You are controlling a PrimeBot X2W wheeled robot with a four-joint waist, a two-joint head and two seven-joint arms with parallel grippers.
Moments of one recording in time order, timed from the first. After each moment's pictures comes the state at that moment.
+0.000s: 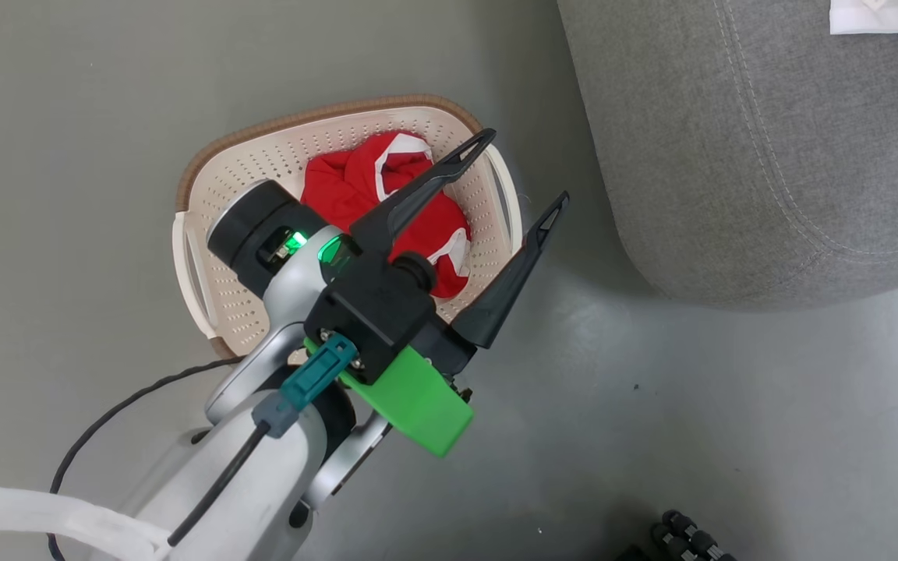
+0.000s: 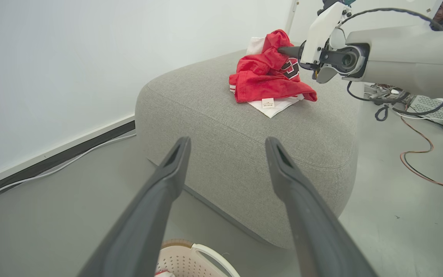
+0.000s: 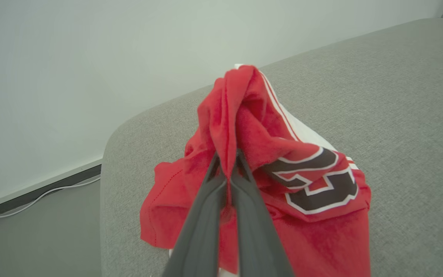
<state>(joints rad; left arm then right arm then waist) -0.52 0.16 -0.68 -0.33 -0.27 -0.08 0.12 -0.95 -0.36 0.02 0.72 0.50 -0.02 -0.11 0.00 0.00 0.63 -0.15</state>
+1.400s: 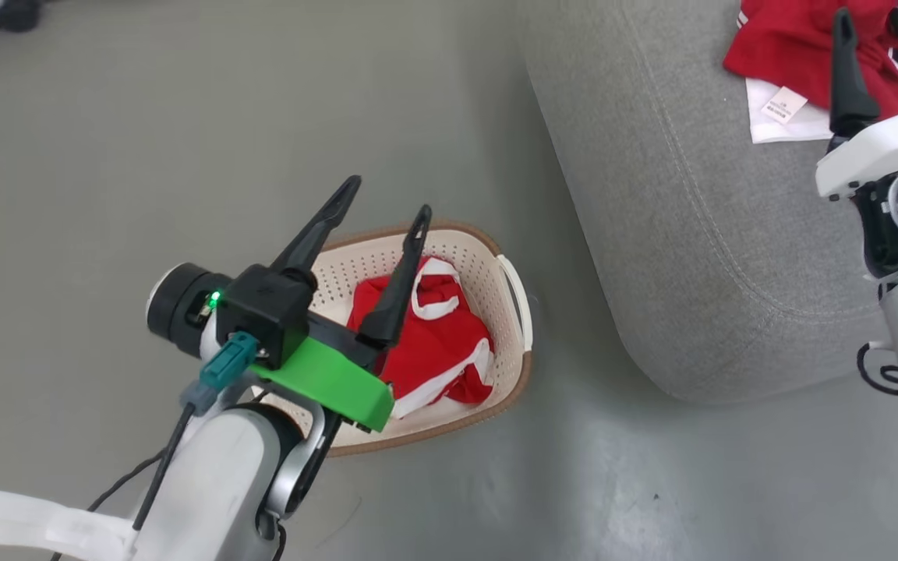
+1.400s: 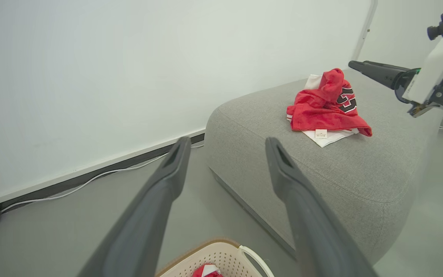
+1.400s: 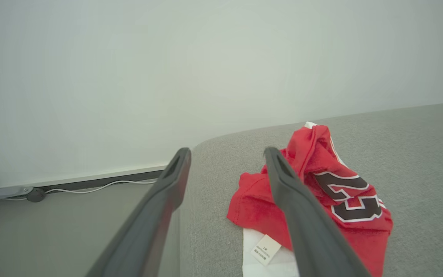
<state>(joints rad) -0.37 0.16 -0.56 -0.14 -0.34 0.02 -0.03 -0.72 -0.30 0.17 0.66 0.37 0.05 -0.25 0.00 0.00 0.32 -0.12</state>
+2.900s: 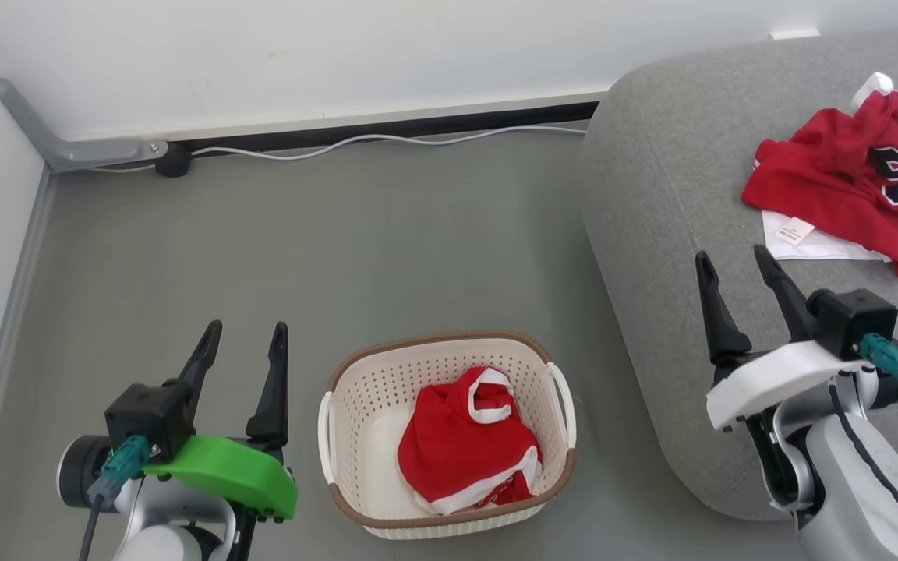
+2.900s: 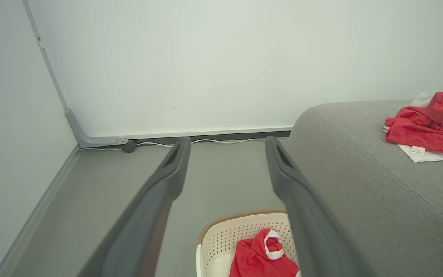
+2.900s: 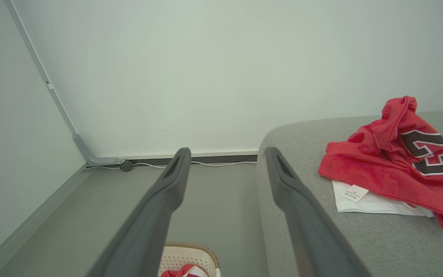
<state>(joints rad) -0.04 0.18 -0.33 -0.08 -0.40 0.12 -0.06 -0.16 -0.20 0.27 0.20 0.33 -0.07 -0.18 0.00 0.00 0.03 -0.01</state>
